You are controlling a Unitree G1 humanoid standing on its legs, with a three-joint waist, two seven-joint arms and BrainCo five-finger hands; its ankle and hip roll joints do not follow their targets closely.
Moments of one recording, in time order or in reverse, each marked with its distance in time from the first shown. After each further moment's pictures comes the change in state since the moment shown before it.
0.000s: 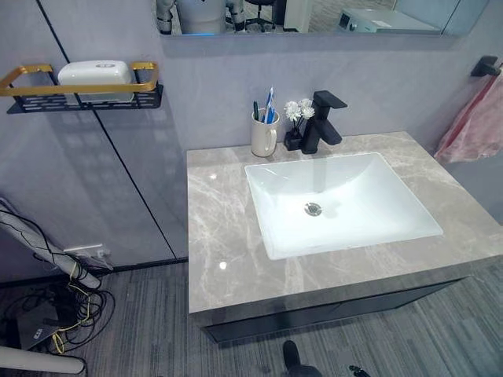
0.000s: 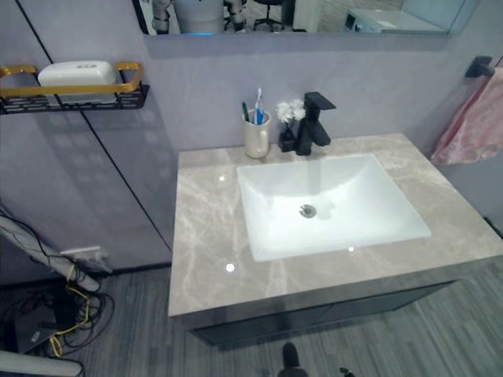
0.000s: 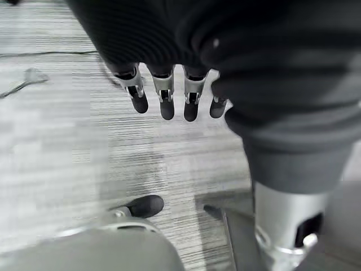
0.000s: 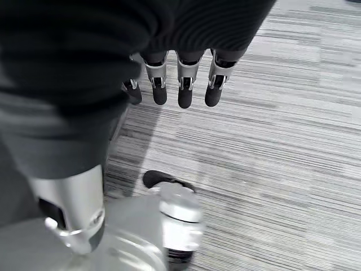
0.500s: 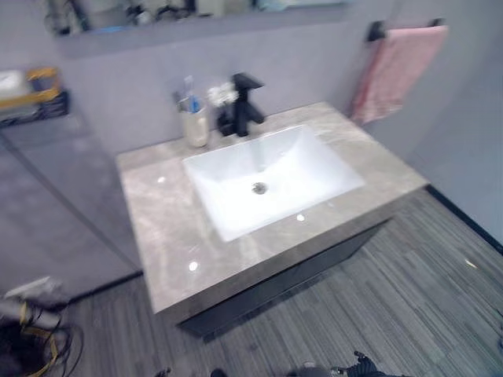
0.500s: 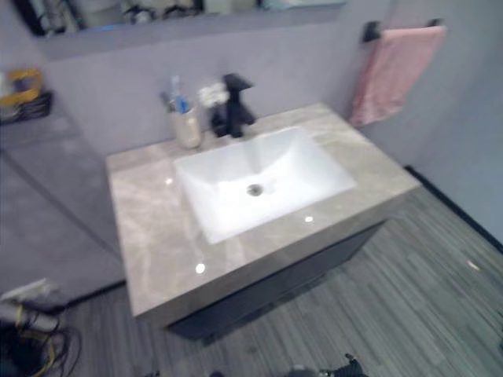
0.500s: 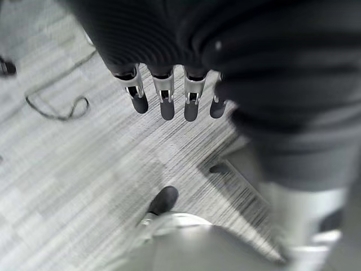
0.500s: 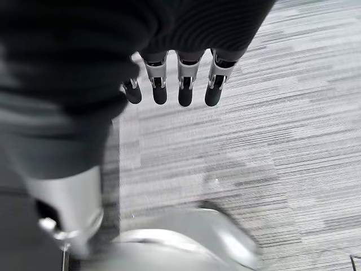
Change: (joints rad) left arm 0.050 0.033 -0.128 -0.073 0.132 0.000 0.025; right arm -0.053 -0.001 0.006 -0.046 0.082 -0.009 -0.037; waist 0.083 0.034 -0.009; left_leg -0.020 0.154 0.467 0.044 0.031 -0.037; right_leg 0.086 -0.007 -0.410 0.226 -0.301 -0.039
